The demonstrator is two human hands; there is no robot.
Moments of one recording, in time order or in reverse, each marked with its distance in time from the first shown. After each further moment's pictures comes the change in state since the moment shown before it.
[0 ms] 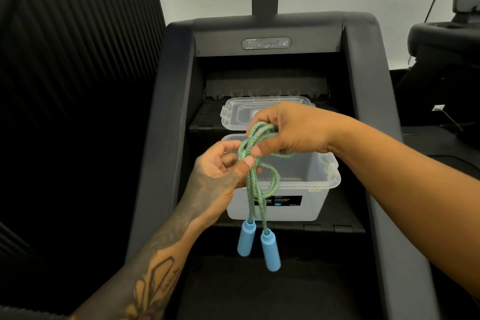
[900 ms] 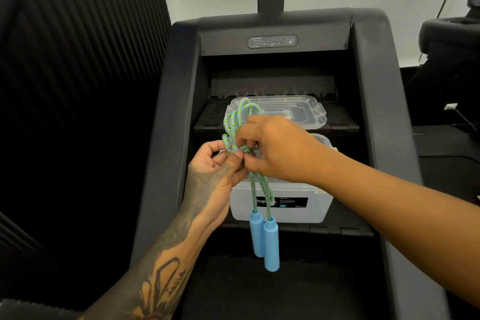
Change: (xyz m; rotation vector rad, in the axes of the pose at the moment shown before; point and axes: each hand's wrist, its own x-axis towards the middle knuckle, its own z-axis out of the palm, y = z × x) left_hand 0.005 -0.002 0.003 -0.250 0.218 -0.019; right_hand 0.012 0.009 0.040 -0.680 0.356 -0.446
